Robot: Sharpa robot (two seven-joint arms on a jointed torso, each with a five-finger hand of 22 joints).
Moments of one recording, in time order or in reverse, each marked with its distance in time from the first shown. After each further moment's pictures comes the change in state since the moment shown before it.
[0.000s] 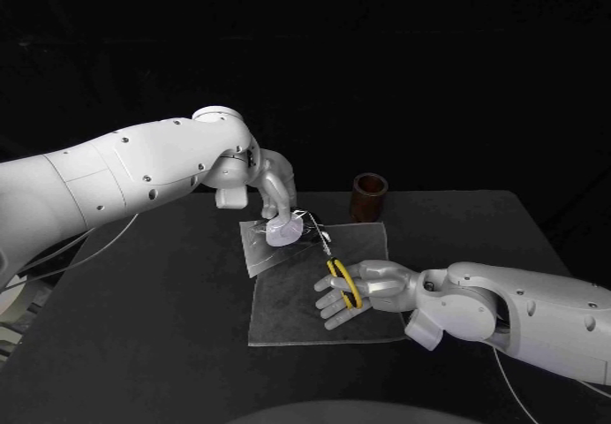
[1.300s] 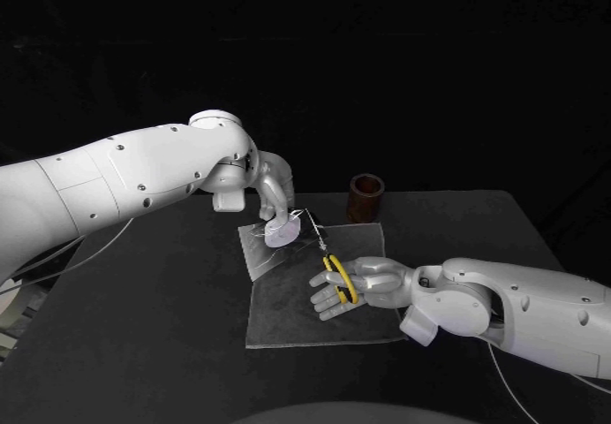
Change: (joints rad) left arm 0.000 -0.010 0.000 0.034 -0.058 -0.022 0.014; left_hand -0.004 -0.004 0.004 -0.001 0.004 0.000 0.003 0.000 0.001 0.000 0.000 0.002 0.000 0.002 -0.002 0.000 -0.002 0.003 0.000 0.000 0.004 0.000; right arm 0.008 0.008 0.008 -0.001 0.000 -0.011 -0.004; right_hand -0.119 -0.160 0.213 0.026 0.000 -0.103 0.000 0.055 0.010 -0.111 0.018 0.018 0.002 -0.163 0.012 0.023 -0.004 -0.001 -0.227 0.006 -0.014 -0.013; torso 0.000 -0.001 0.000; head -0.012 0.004
